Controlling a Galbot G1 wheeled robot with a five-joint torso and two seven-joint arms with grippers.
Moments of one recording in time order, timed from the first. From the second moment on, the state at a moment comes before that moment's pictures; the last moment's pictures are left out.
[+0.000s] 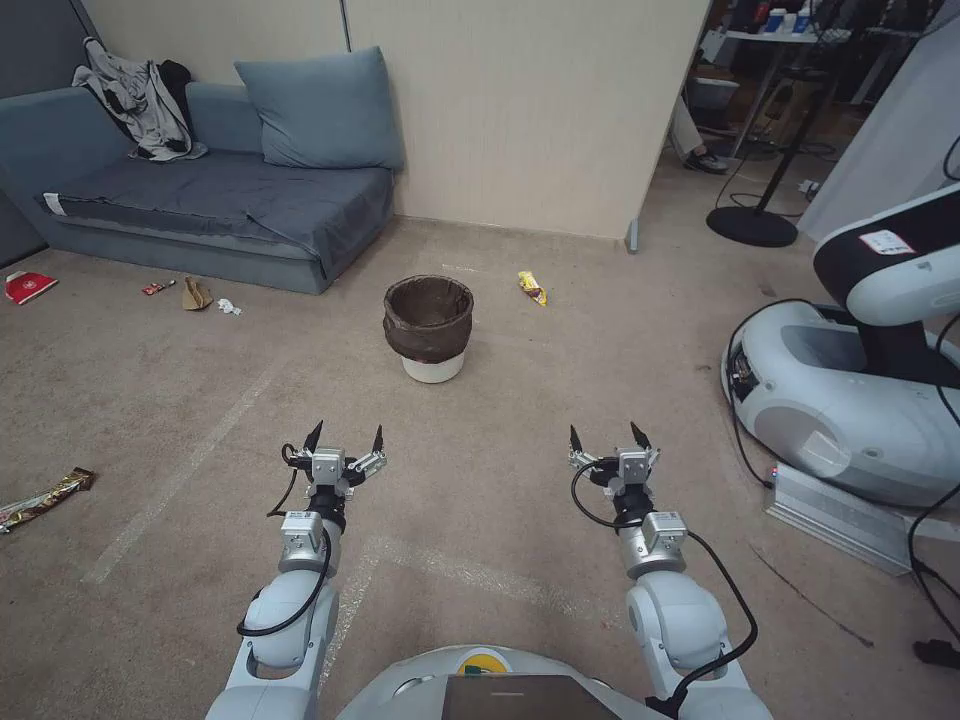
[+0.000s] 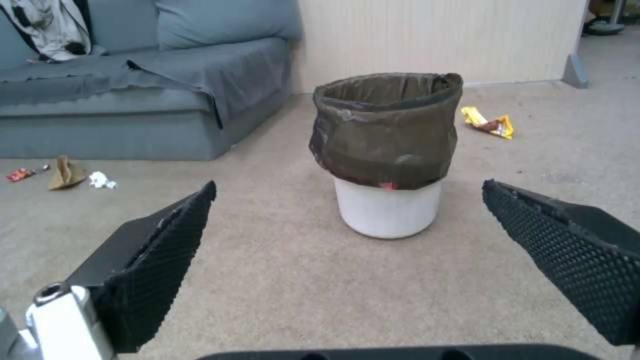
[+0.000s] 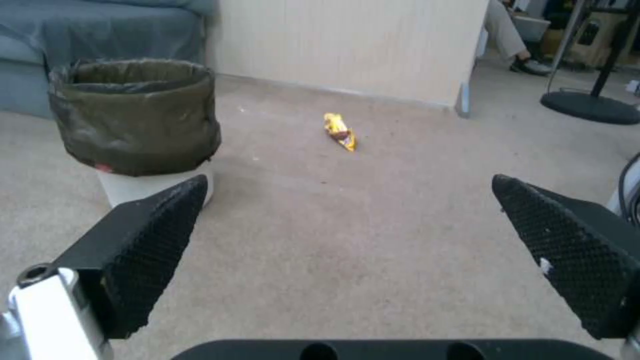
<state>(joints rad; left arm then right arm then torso) 1.55 -1.50 -0.55 -2.00 0.00 0.00 0.00 -1.55 1.50 0.55 2.00 0.00 0.00 0.00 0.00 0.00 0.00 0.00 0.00</state>
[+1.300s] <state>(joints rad) 1.77 -1.55 -0.63 -2.32 0.06 0.09 -0.05 -1.70 1.61 0.65 2.21 -0.01 0.10 0.02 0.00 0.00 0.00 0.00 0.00</state>
